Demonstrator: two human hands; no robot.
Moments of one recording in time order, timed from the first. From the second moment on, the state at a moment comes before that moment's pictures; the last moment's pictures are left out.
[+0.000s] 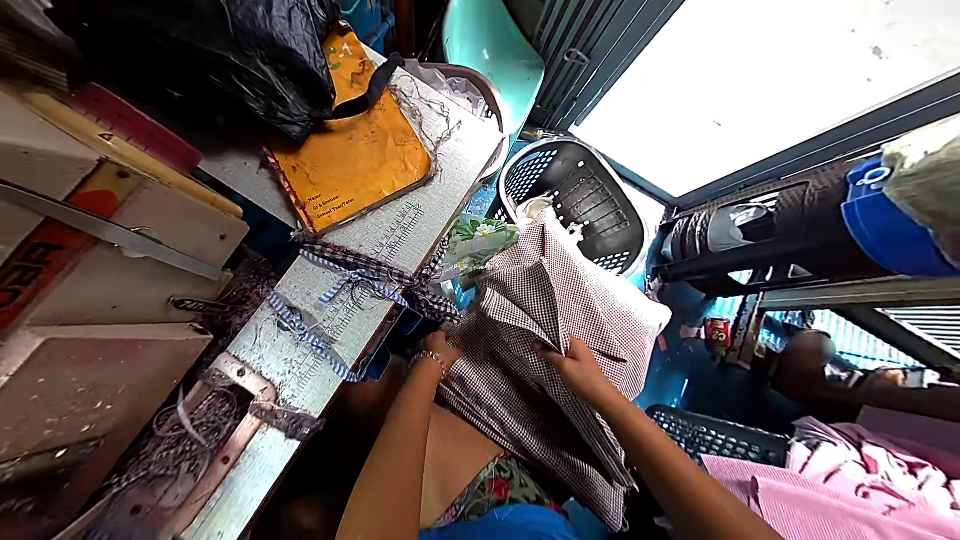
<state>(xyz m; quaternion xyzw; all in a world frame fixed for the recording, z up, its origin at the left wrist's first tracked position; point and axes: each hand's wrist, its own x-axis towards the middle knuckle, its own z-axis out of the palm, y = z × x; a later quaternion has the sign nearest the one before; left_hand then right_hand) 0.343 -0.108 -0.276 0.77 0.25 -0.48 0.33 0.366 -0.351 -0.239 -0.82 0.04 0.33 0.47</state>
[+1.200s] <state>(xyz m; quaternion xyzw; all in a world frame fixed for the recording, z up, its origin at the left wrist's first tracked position) 0.331 -0.117 -0.289 0.75 0.19 -0.56 0.31 0.380 -0.384 -0.211 -0.81 0.08 0.28 0.52</state>
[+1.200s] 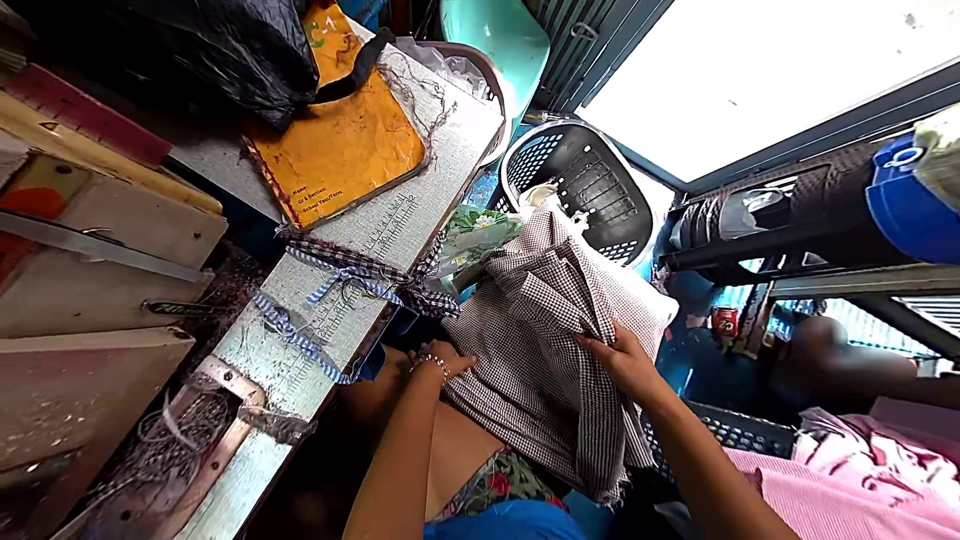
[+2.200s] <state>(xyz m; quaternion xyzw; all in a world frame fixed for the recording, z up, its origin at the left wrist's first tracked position) 0.369 -0.125 -0.247 0.82 0.02 -0.54 0.19 0.354 -0.355 -0.264 -0.87 0.03 0.33 0.36</state>
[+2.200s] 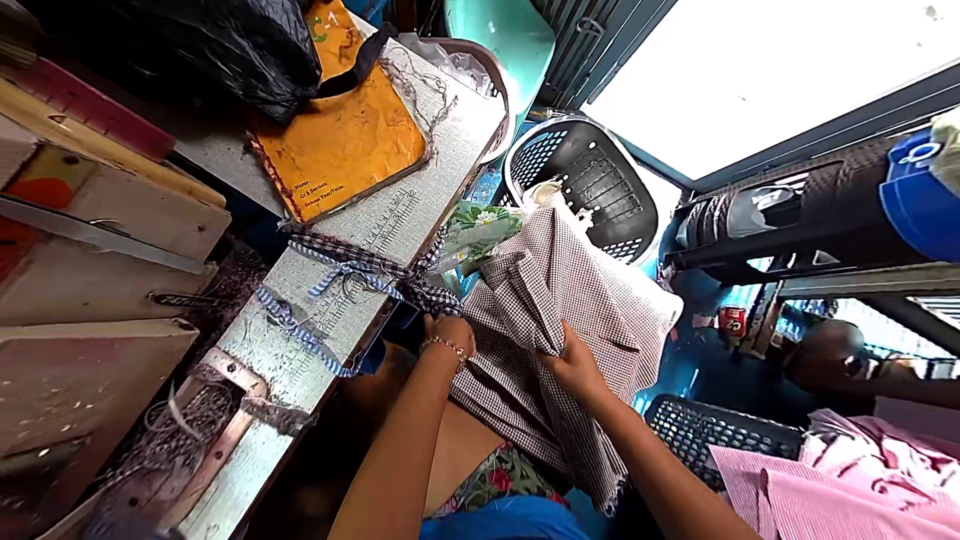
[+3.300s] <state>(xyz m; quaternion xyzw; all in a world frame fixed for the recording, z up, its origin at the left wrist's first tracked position) 0.367 -0.156 -0.224 0.81 -0.03 -0.47 0.35 0.360 -0.357 -0.281 -0.75 0.11 0.36 0.54</state>
